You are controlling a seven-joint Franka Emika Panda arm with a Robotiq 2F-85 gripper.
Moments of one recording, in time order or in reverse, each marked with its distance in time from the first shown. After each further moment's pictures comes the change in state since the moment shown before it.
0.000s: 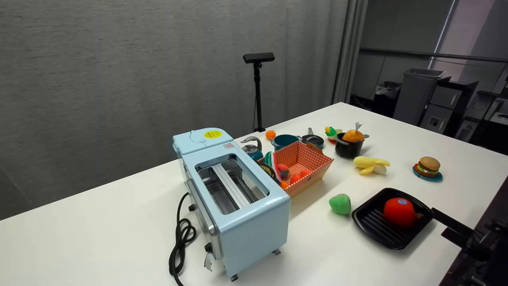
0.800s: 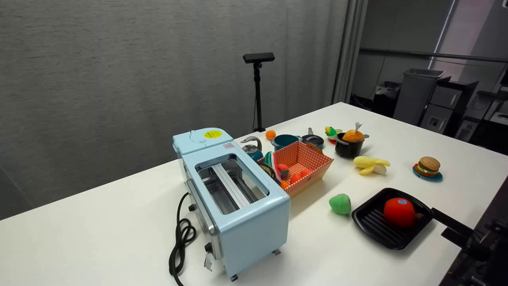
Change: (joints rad) arm 0.000 0.034 -0.002 0.002 0.002 0.025 0.004
